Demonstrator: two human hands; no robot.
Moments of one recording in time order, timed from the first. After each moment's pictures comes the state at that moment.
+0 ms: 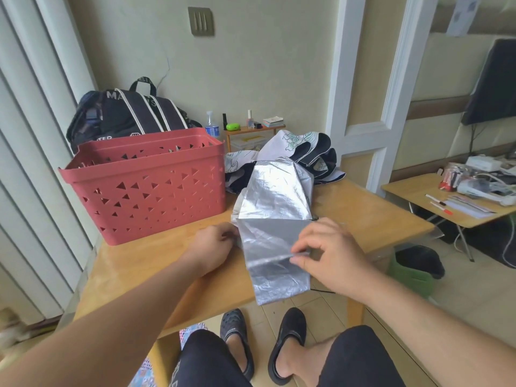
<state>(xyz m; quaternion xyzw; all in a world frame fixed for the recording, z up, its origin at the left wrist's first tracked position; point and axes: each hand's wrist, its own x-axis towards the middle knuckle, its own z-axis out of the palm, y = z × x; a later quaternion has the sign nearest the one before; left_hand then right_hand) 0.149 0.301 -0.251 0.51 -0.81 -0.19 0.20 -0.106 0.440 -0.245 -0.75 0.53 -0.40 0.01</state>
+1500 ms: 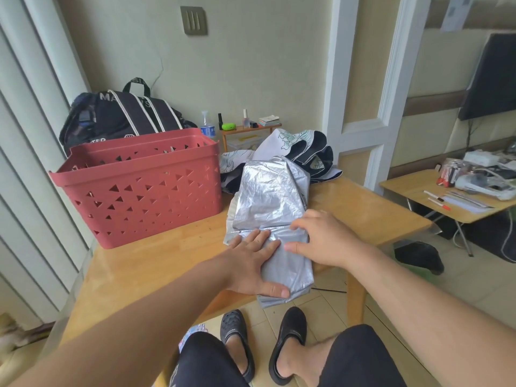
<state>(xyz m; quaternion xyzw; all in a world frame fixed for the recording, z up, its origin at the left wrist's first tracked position) 0.094 0.320 -0.269 0.35 -0.93 -0.05 -0.09 -0.131 0.383 -0.237 -0.72 0.68 -0.16 0.02</state>
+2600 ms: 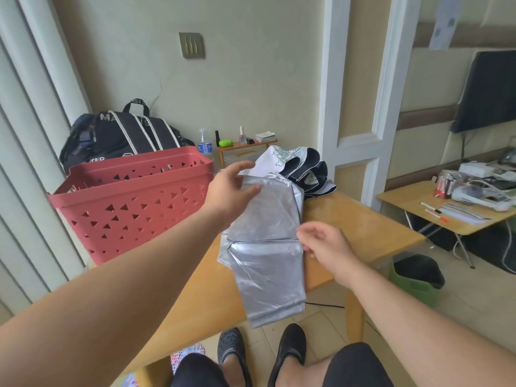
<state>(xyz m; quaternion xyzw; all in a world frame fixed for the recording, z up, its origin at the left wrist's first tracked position) 0.066 0.282 -0.142 0.41 -0.72 -0.32 0.46 -0.140 0.389 -0.248 -0.51 0.63 -0.52 0.26</state>
